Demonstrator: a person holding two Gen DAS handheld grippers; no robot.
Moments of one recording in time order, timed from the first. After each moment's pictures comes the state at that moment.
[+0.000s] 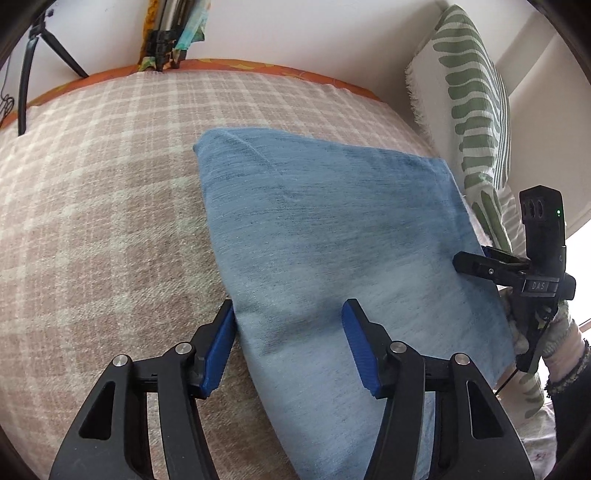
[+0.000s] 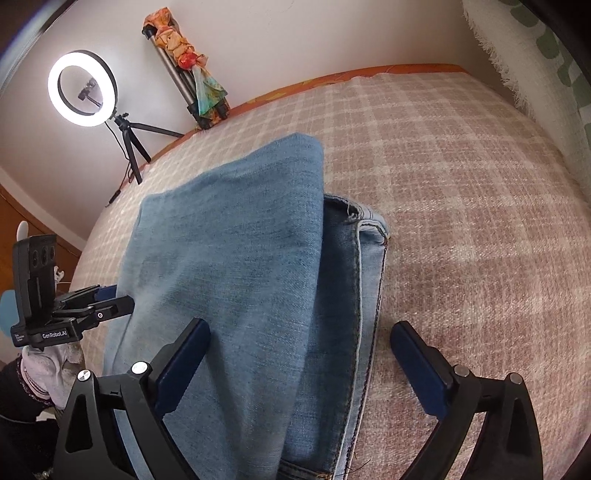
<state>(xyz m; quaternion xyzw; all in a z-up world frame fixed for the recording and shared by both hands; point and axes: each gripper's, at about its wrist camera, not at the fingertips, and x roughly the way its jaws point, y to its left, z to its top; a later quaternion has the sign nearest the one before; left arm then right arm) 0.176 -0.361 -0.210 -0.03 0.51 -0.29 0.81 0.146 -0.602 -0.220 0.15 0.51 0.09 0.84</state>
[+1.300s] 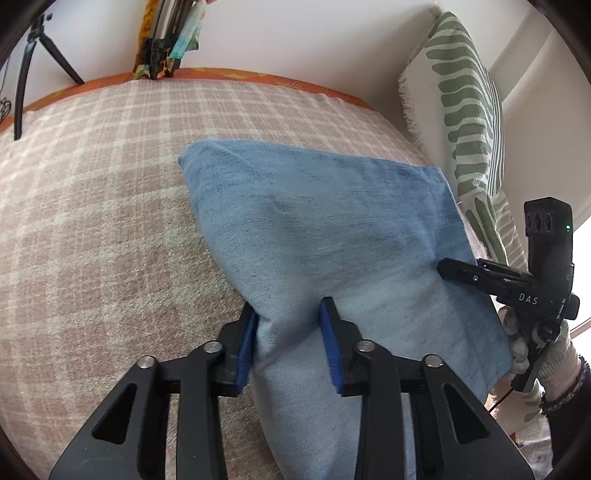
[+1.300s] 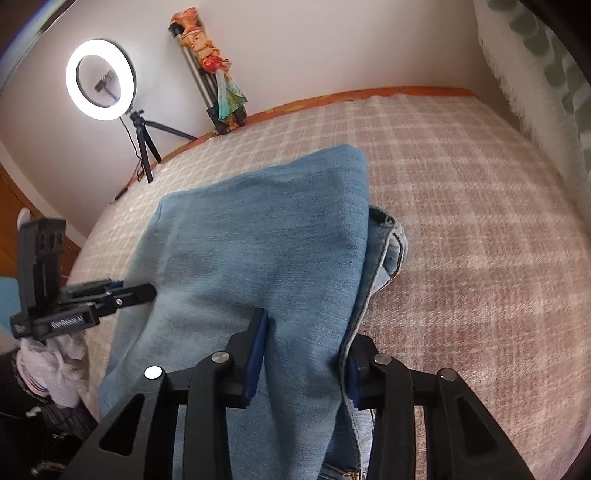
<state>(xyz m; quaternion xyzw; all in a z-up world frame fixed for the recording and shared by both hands) 0.177 -0.363 -0.213 -0.04 0.49 -0.30 0.82 0.139 -0.582 -0.212 0.15 0.48 0.10 0.86</state>
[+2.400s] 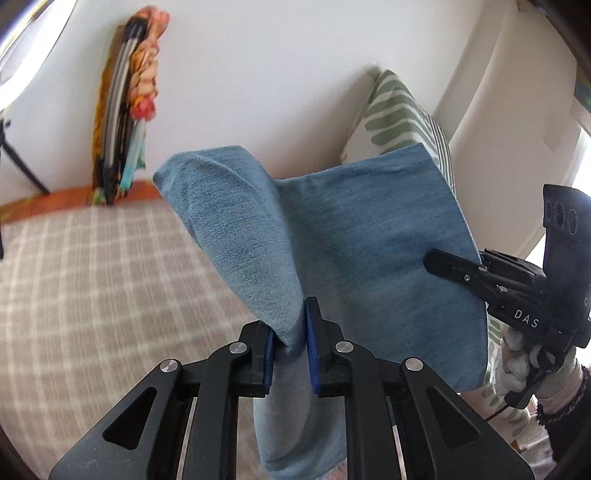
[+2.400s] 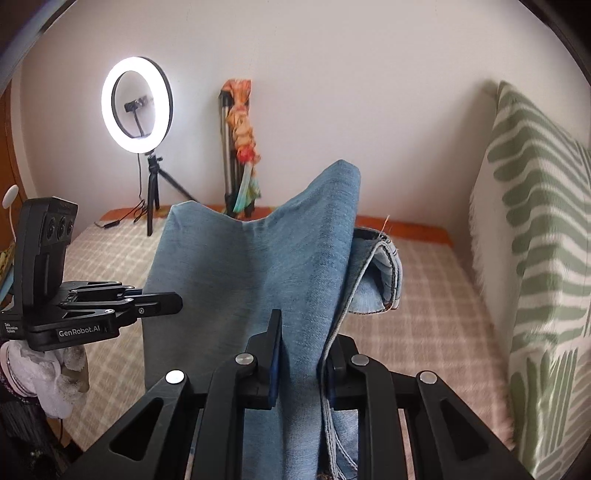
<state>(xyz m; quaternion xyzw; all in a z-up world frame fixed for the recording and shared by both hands) 0.203 -0.385 -0.107 -0.05 0.36 -0.37 0.85 0.152 -0.524 -0.070 -0.02 0.36 0.02 0.93</state>
